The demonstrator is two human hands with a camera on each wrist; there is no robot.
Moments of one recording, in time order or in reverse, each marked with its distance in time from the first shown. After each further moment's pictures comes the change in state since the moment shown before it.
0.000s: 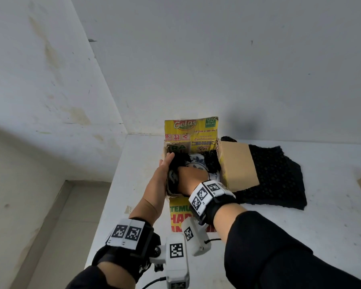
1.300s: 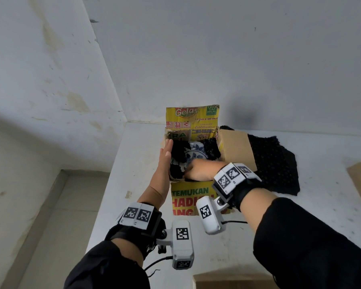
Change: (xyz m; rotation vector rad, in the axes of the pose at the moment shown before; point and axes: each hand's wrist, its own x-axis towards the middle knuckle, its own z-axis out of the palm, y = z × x) left_hand 0.010 -0.035 -0.013 0.244 -0.080 0.230; right_hand -0.050 0.012 -0.047 0.290 -0.383 0.053
